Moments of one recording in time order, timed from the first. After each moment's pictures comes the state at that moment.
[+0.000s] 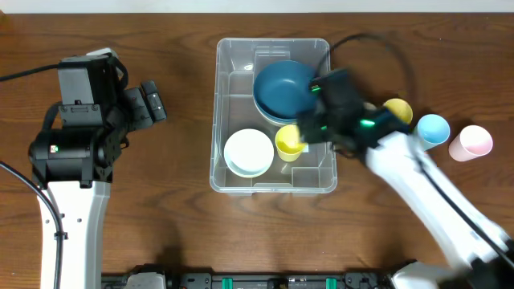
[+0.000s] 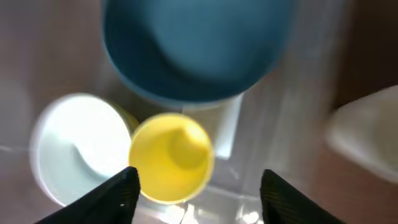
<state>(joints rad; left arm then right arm) 0.01 1.24 1.43 -1.02 -0.09 -0.25 0.46 1.47 1.25 -0.76 0.00 0.36</state>
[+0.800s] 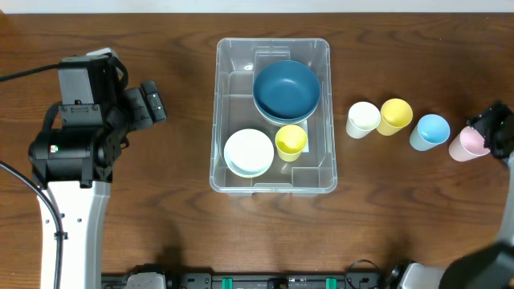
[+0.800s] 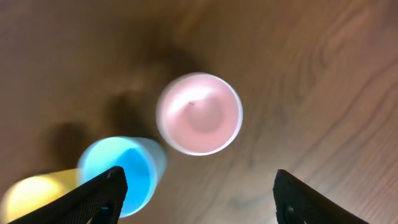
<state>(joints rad) 0.01 1.24 1.43 -1.02 -0.09 -0.25 -0.53 1.51 1.27 -0.87 0.12 0.47</state>
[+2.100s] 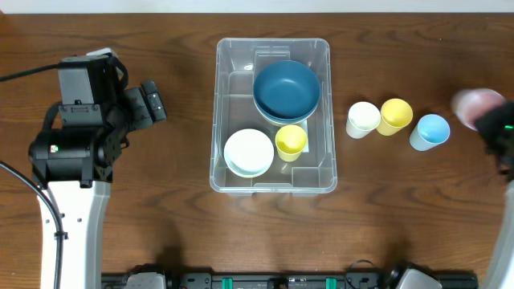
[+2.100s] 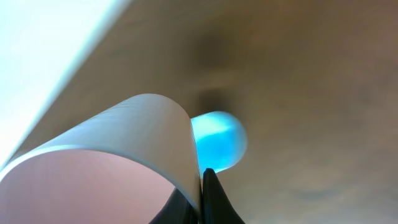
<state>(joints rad) 0.01 1.24 1.43 -1.02 -0.09 -0.25 -0.40 1.19 1.27 -0.87 -0.15 0.49</state>
